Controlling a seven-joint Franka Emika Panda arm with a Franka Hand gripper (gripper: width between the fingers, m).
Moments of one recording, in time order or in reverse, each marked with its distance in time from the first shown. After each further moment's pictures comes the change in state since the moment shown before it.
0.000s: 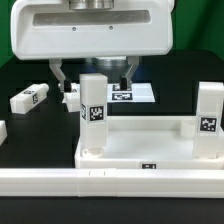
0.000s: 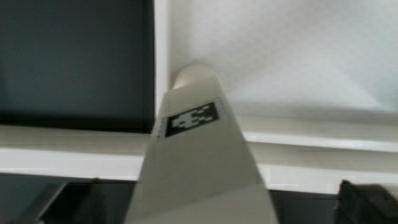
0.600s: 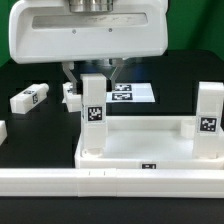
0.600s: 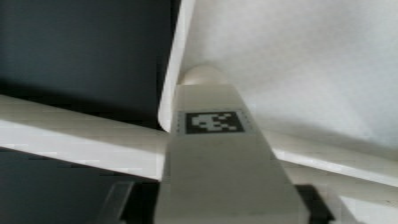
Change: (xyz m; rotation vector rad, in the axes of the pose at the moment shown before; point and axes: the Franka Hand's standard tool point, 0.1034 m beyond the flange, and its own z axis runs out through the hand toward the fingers) arm -0.001 0.003 0.002 -0.001 -0.001 -0.058
